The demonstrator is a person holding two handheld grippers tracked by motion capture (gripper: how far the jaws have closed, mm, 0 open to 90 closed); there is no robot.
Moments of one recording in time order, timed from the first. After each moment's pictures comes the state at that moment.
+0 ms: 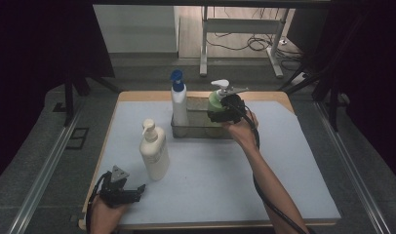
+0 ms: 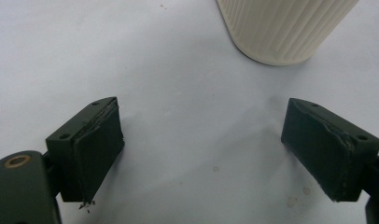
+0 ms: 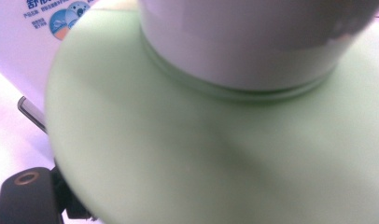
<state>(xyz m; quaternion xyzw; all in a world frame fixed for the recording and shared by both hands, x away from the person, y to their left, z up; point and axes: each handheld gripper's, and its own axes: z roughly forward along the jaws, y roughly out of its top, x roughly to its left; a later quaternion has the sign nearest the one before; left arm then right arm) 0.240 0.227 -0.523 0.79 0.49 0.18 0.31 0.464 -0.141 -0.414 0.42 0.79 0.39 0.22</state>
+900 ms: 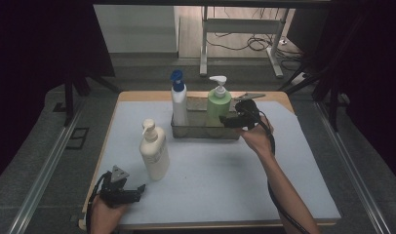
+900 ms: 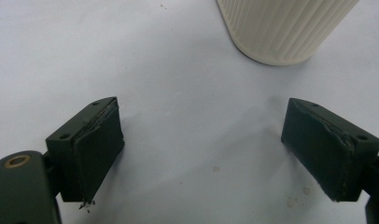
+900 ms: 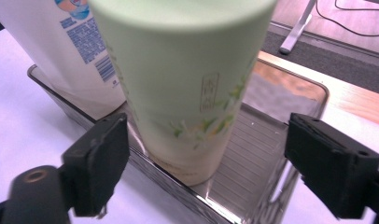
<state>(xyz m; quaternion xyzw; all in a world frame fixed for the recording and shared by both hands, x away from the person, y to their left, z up) 0.240 0.227 -0.523 0.79 0.49 0.18 0.31 0.439 -0.183 -0.408 0.43 0.79 0.39 0.21</state>
